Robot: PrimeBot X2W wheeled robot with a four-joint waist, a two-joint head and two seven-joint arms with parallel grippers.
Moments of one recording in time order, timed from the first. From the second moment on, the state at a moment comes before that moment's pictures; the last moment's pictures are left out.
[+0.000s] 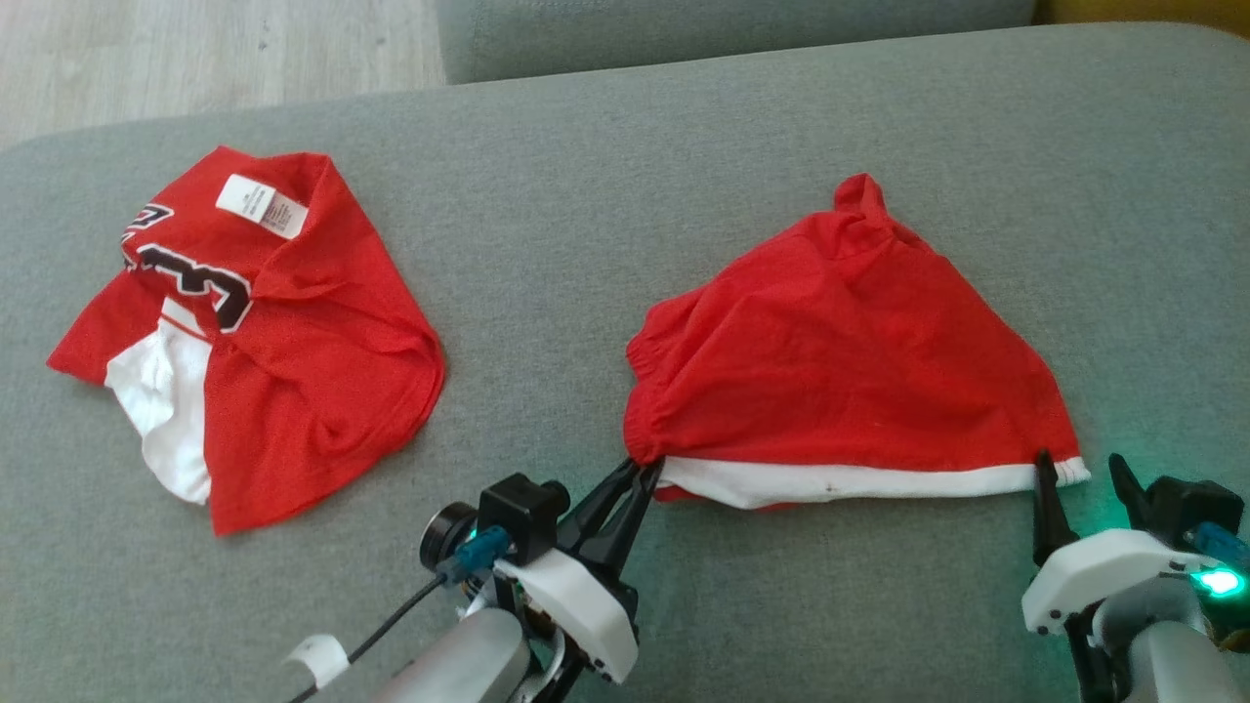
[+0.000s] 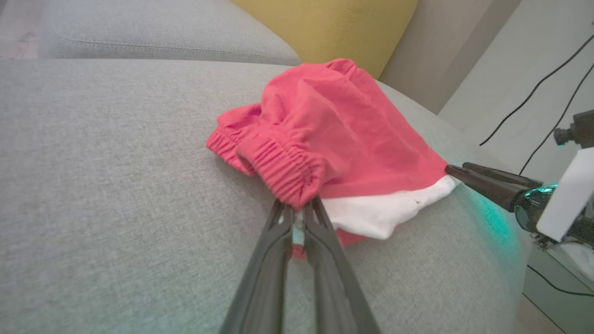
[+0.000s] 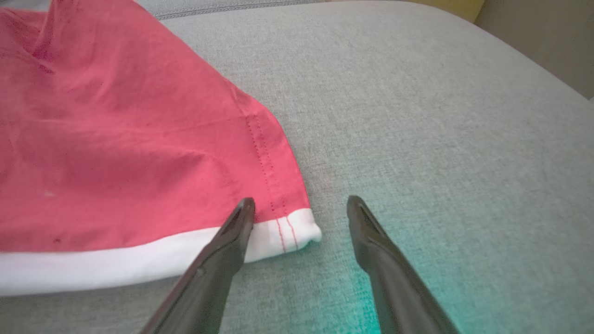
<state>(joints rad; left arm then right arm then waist) -0.36 0.11 -0.85 0.49 -0.60 -0.07 -0.15 -0.12 -0.04 -0.25 0.52 -0.01 0.13 -0.06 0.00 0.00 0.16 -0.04</state>
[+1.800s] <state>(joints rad) -0.95 0.29 -0.76 0.47 -0.55 -0.08 0.05 -0.71 -0.11 0.02 0.25 0.14 0.13 0.06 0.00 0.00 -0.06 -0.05</state>
